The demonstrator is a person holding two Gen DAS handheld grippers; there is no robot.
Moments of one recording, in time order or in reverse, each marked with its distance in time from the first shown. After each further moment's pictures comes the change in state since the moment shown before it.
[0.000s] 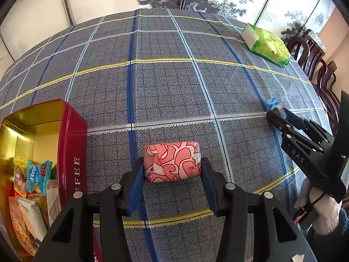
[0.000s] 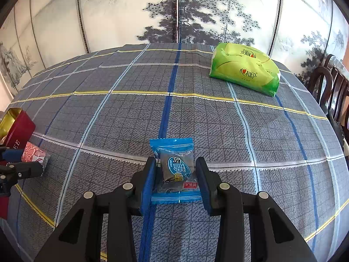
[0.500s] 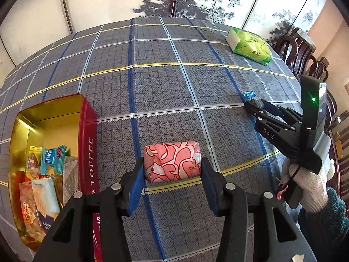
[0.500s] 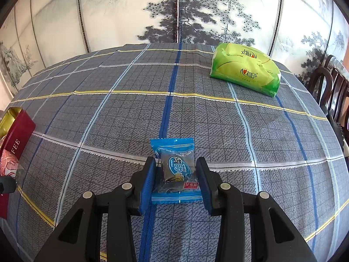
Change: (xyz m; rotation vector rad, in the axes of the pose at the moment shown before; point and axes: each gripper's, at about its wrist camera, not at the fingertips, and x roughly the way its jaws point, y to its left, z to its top) left arm -0.052 -0.004 -0.023 0.031 -0.025 -0.031; right arm 0.000 0.000 0.000 -0.001 0.000 0.000
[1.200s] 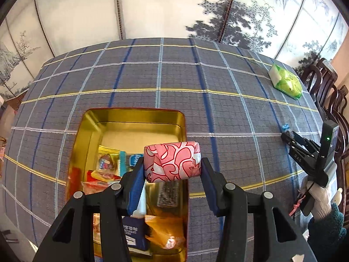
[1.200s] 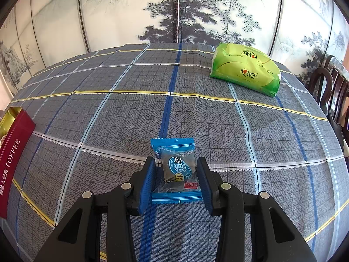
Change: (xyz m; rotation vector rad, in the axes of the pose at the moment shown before) left arm -0.060 0.106 0.005 -0.145 -0.083 0.150; right arm 0.000 0.001 0.000 -0.001 0.001 0.002
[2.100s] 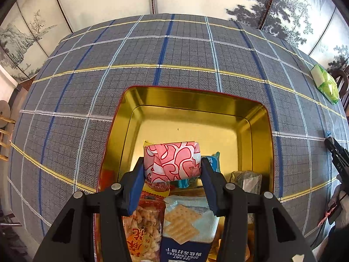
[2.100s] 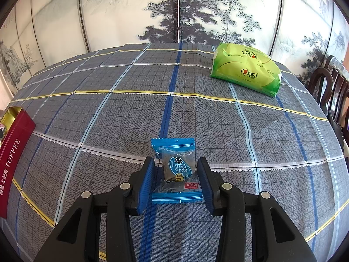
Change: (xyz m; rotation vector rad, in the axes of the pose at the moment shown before) left arm 0.059 0.075 0.000 -0.071 0.115 0.110; right arm 0.000 0.000 0.000 -0.001 0.000 0.000
